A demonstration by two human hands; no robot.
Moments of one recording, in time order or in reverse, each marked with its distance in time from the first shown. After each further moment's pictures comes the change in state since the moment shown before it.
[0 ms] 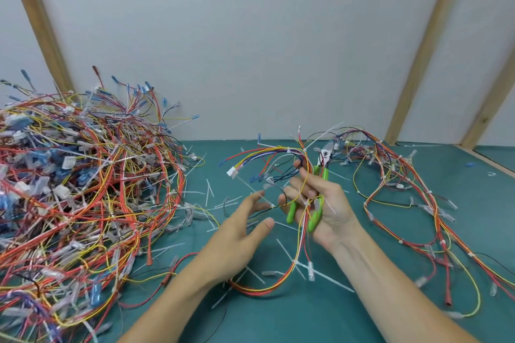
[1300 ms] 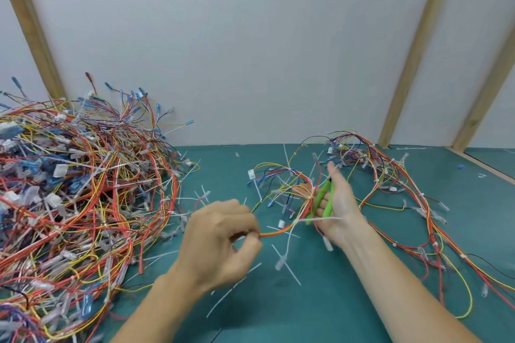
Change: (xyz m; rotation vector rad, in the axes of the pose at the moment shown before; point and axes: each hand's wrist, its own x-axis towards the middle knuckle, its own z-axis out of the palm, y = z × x) left_hand -0.013 0.036 -0.023 0.493 0.303 0.605; right_hand 0.009 -0.027 -0.027 -0.303 0.518 0.068
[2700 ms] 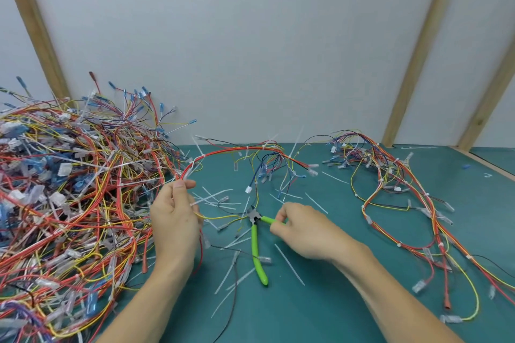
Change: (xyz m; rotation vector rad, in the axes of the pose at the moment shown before) left_hand -0.009 -0.058 0.013 -0.509 0.661 -0.861; right_hand -0.030 0.030 0.023 -1.652 -0.195 -0.334
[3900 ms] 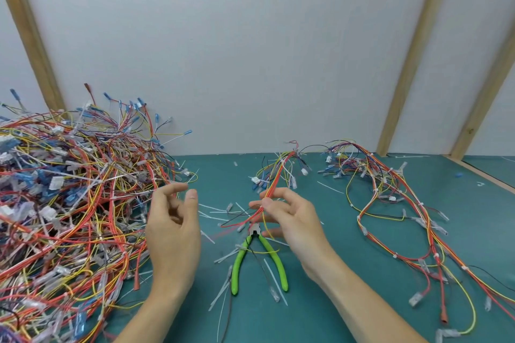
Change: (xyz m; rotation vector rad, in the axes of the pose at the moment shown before) left_hand -0.012 0.017 0.000 0.171 -0.007 0.269; right_hand 0.002 -0.017 0.009 1.229 0.221 -0.168
